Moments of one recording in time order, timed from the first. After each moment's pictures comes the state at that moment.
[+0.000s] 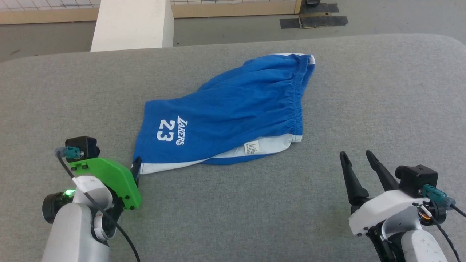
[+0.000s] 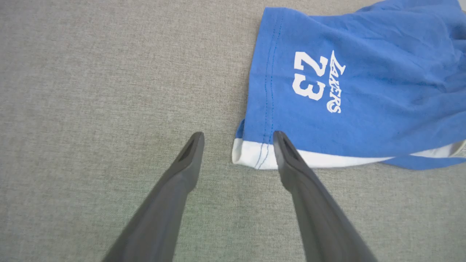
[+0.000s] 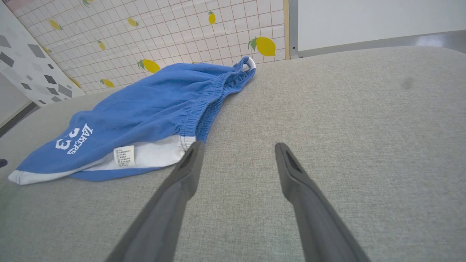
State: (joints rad) left arm -0.26 0.17 0.04 0.21 -0.36 -0.02 0.50; right arm -0.09 -0.05 0.01 0.12 0.25 0.13 0.02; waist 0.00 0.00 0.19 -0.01
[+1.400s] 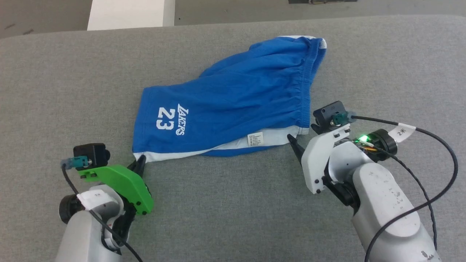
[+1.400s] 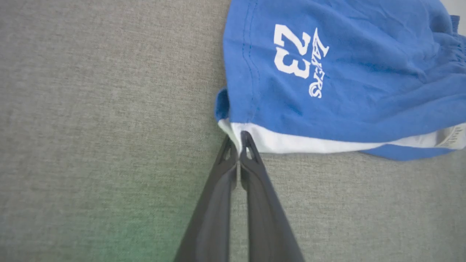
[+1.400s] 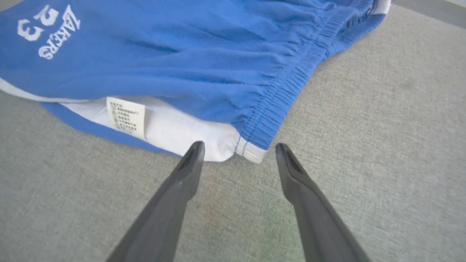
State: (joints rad) left arm -0.23 0.14 0.01 0.18 -0.43 -0.06 0.39; right arm -0.48 -0.05 0.24 0.38 0.10 0.13 0.45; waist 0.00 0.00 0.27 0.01
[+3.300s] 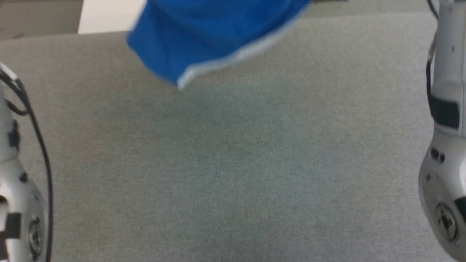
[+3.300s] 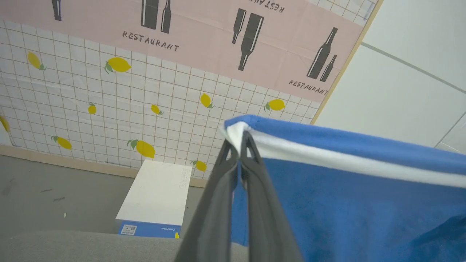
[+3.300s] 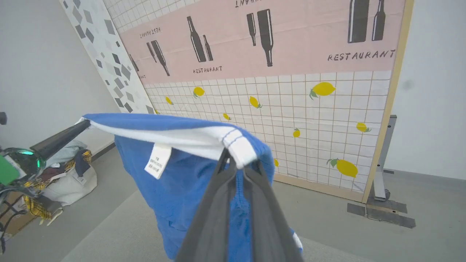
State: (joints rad) left arm -1.16 0.34 0.08 0.35 -0.57 0.01 0.49; right arm -1.28 -0.04 -0.01 0.37 0.53 0.13 0.71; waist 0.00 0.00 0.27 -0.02
